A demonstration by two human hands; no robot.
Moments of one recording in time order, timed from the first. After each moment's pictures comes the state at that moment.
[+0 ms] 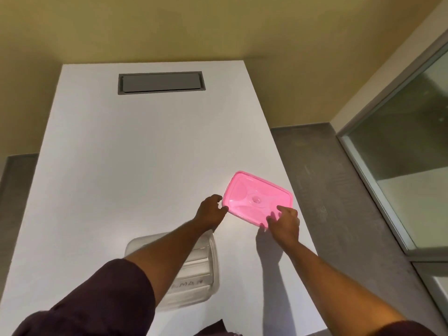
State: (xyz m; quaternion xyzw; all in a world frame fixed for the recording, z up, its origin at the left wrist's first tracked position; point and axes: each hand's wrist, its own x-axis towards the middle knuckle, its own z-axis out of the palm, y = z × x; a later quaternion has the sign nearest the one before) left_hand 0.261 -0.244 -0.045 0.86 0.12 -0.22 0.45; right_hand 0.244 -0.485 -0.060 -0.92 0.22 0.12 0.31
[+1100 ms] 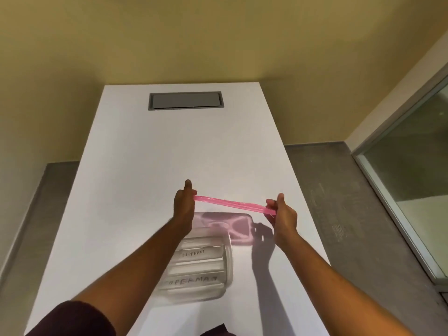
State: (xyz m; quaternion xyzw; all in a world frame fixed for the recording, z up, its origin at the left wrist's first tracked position) left_hand 0.230 -0.162 0.022 0.58 0.40 0.00 0.71; right_hand 0.243 -0.418 0.017 -0.60 0.35 0.08 0.71
